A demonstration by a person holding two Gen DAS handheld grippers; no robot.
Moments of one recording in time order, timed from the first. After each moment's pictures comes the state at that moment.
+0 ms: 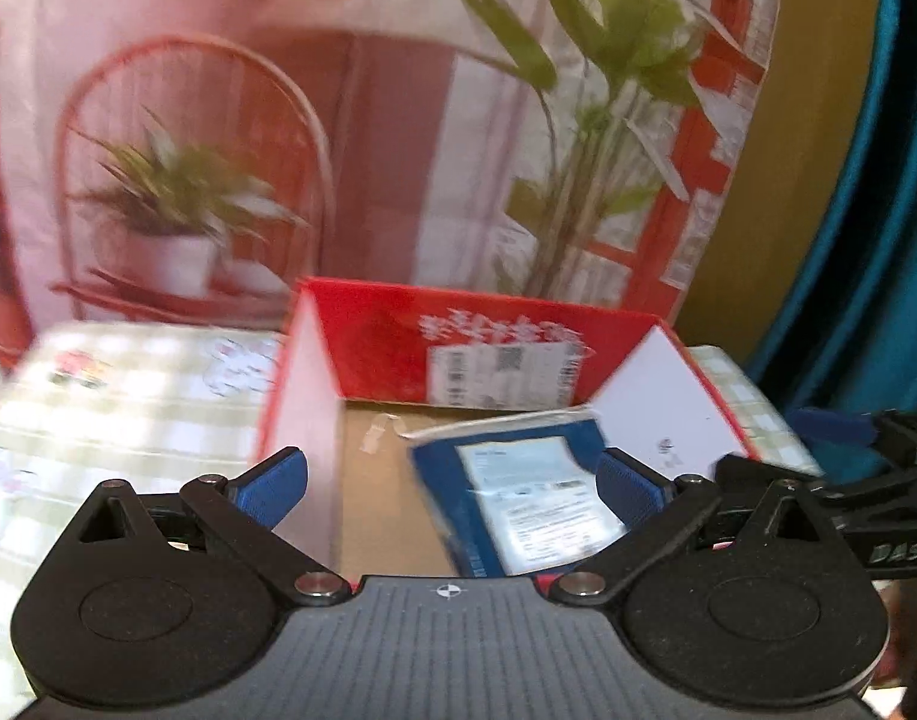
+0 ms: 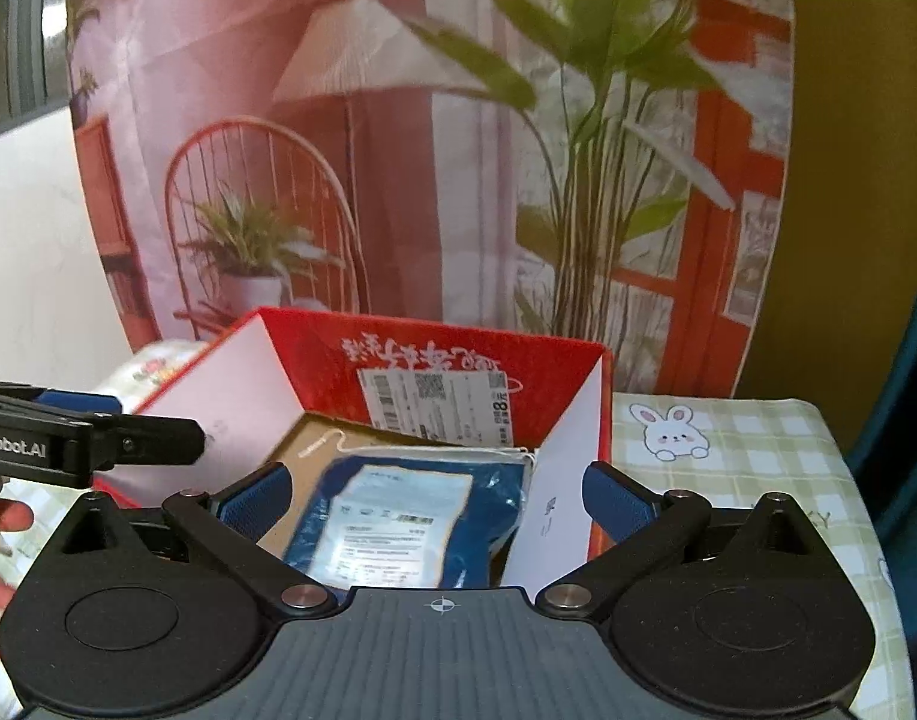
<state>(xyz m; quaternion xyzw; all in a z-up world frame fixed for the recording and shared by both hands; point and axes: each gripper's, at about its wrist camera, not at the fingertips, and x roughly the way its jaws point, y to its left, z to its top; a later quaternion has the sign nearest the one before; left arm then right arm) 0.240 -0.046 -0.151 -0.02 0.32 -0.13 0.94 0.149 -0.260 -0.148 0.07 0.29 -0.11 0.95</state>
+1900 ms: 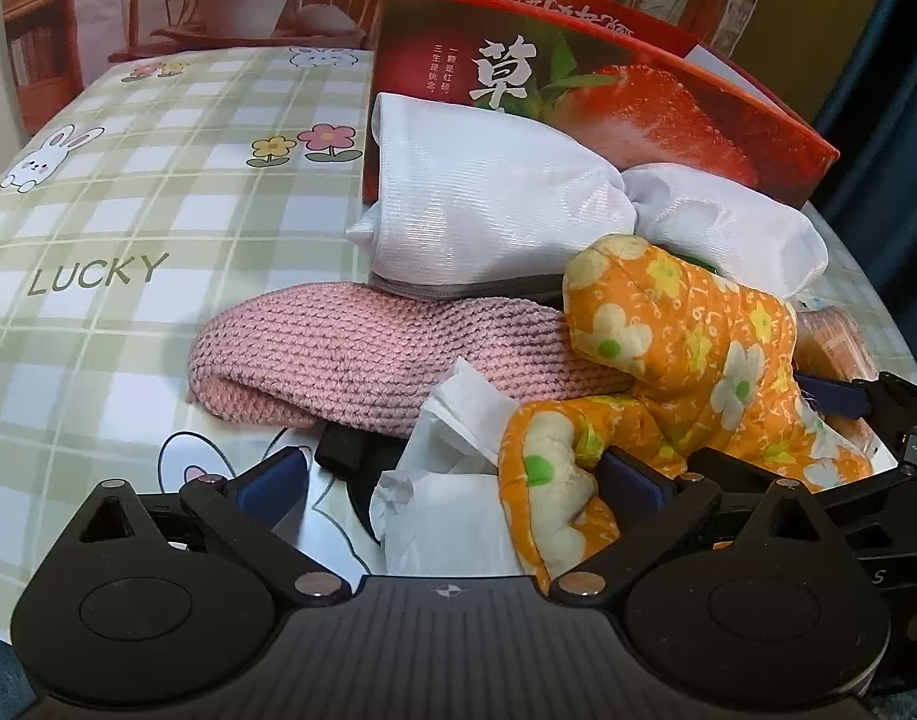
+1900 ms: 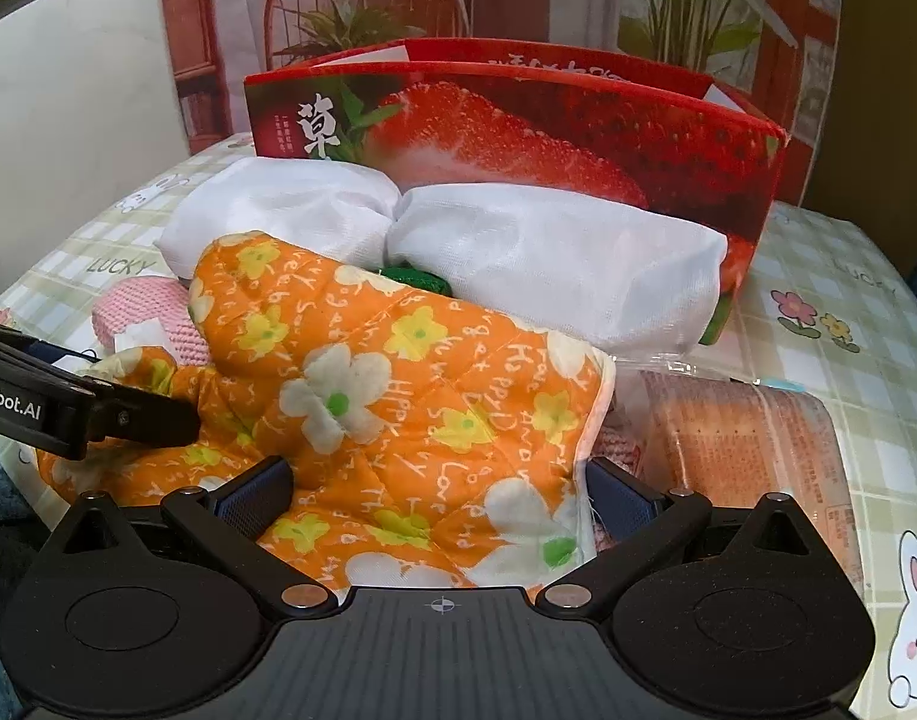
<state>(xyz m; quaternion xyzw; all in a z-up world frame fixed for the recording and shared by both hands) 0.111 0.008 -0.276 -0.04 0.47 -0.12 0.87 0.047 -0.135 -0.278 0.05 0.40 -0.07 0.91</state>
